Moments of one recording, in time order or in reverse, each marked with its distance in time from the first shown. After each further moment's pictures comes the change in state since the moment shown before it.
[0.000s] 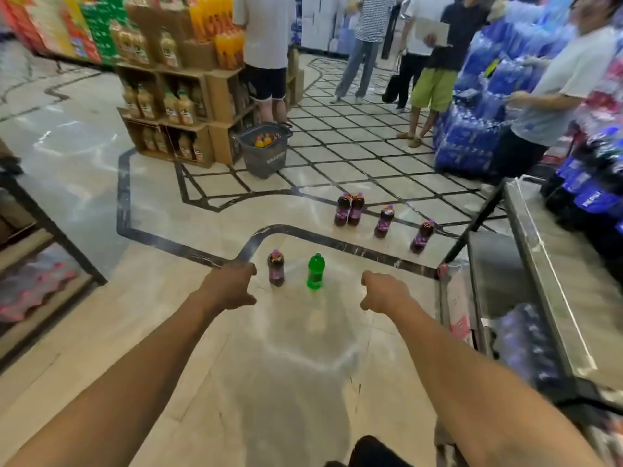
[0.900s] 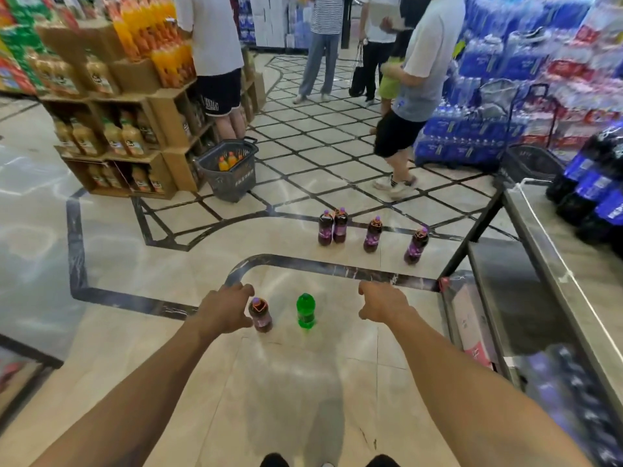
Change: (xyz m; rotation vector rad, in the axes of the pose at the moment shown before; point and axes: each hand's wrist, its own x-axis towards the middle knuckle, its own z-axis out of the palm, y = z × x) left_hand 0.287 0.020 -0.055 0.135 -0.076 0.116; right_hand 0.245 0.060 -0.076 0.114 -0.030 0.087
